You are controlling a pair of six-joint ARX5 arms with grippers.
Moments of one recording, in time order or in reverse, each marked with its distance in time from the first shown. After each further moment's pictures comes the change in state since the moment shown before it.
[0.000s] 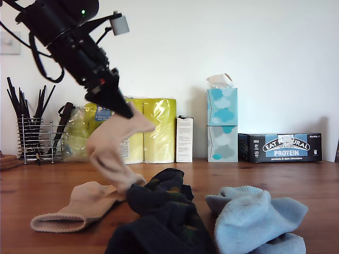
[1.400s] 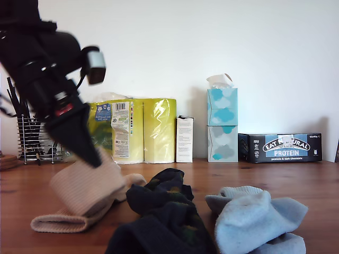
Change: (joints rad) left arm 0.087 0.067 -0.100 -0.367 0.228 -0.185; right arm 0.000 0.063 0.000 0.000 -0.019 0.002
